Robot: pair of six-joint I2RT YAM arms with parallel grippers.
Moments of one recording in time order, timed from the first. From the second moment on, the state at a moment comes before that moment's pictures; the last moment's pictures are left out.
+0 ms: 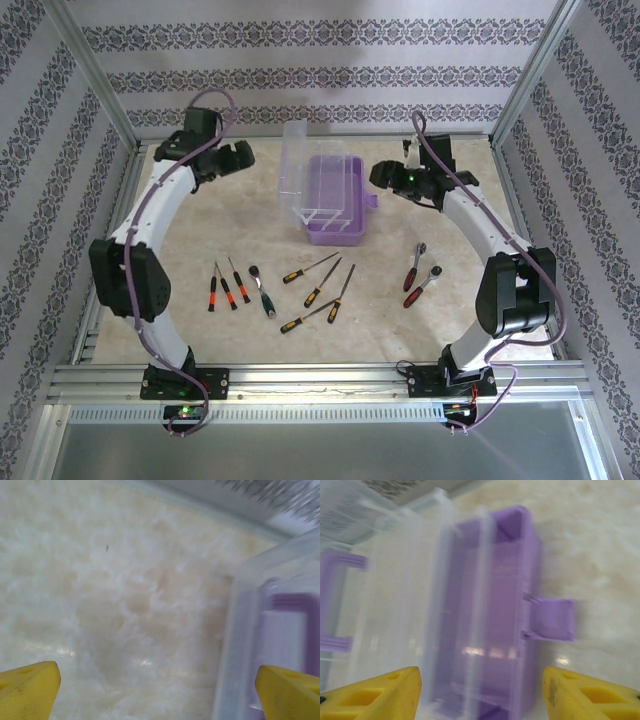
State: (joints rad) left arm -0.12 1.75 1.74 -0.81 0.02 -0.45; right arm 0.15 1.63 1.29 -0.44 -0.40 0.48
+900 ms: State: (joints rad) left arm -0.45 2.31 2.65 -1.43 -0.17 -0.27; right arm 0.20 1.79 1.19 -0.35 -0.43 0.47
